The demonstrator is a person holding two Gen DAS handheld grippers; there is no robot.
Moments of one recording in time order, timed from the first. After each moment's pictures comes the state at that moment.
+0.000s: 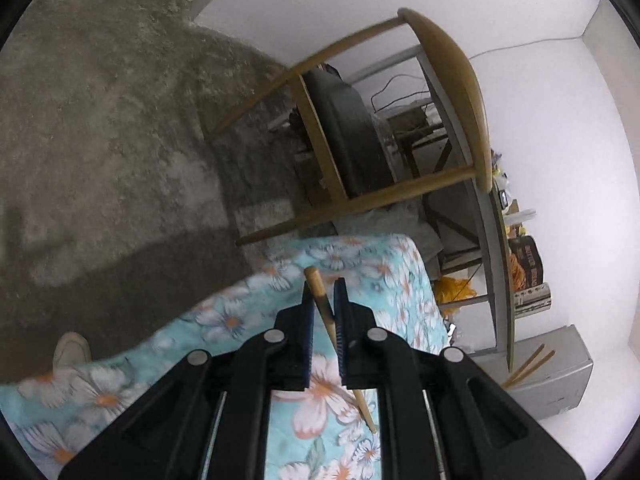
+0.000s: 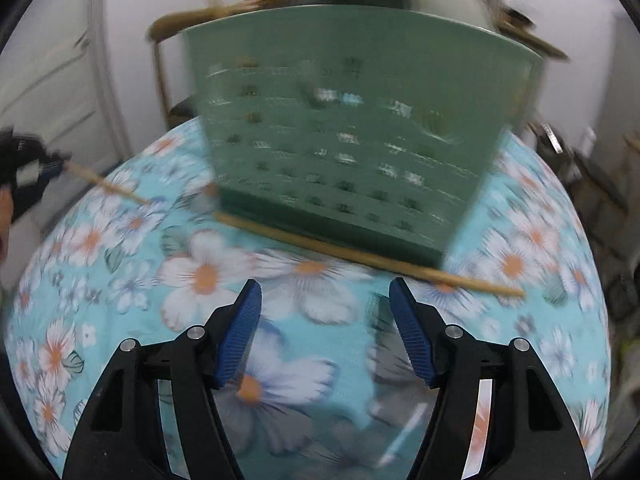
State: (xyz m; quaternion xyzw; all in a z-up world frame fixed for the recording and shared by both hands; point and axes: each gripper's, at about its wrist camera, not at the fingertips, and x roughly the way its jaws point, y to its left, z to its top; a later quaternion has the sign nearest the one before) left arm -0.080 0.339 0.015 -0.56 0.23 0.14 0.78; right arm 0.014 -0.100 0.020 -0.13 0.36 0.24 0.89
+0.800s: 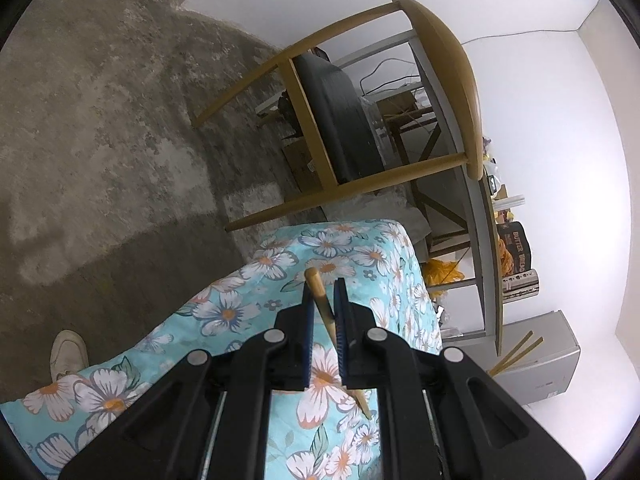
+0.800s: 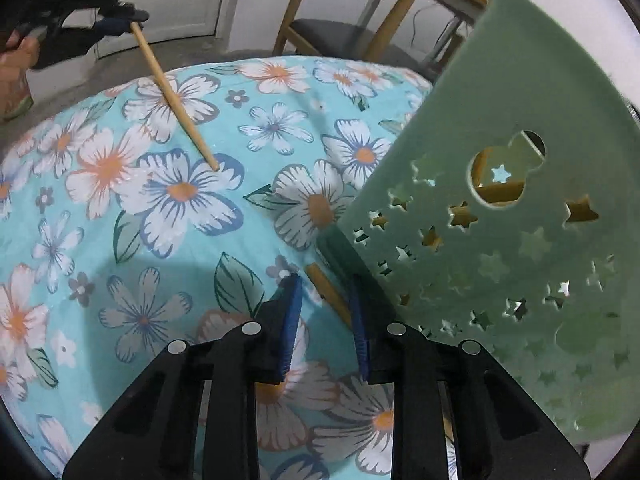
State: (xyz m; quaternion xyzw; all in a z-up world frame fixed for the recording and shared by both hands) left arm -0.077 0.345 0.010 -0.57 0.25 0.10 0.78; right arm 0.046 0.017 0.008 -0.38 0.36 0.35 0.78
